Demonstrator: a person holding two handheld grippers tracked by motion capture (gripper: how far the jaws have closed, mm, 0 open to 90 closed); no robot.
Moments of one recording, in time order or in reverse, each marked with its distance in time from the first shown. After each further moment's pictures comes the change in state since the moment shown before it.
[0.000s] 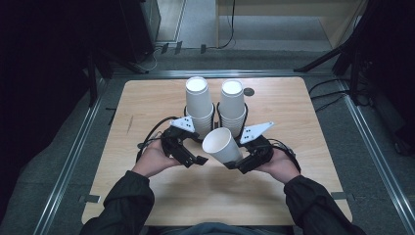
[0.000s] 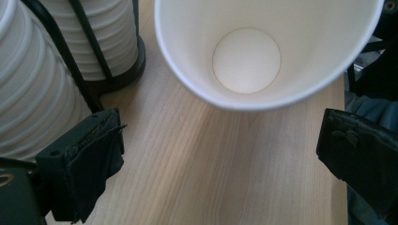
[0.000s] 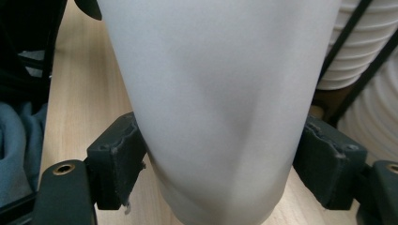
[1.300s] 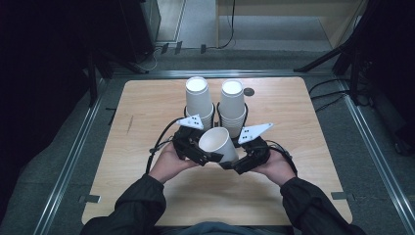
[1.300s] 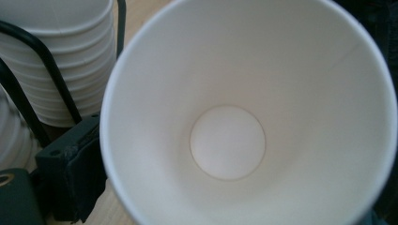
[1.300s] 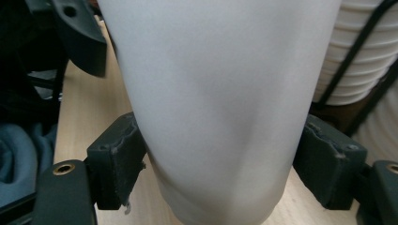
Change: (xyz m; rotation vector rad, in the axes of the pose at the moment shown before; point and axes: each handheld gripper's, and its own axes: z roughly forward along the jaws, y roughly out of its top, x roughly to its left) left arm -0.014 0.017 0.024 -0.186 -0.042 -0.093; right arm 0.007 0.003 0.009 -0.061 0.025 0.029
